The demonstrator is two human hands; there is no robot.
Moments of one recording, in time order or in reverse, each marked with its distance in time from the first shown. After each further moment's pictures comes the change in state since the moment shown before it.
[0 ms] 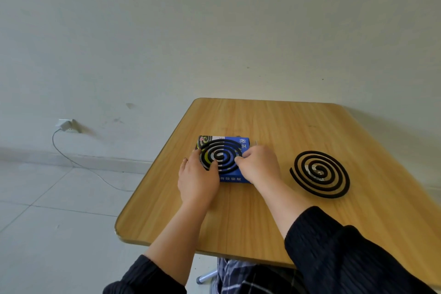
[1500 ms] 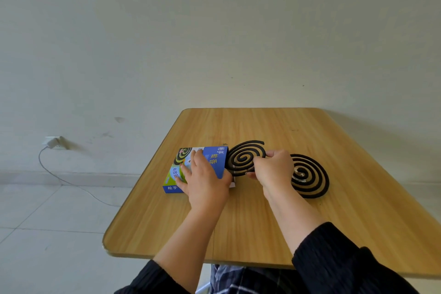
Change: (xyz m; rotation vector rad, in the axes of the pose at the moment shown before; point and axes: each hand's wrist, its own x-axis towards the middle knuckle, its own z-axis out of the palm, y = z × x) left_hand -0.021 0.032 0.025 0.184 -0.003 0.114; right_hand -0.009 0.024 -0.035 0.724 0.279 0.298
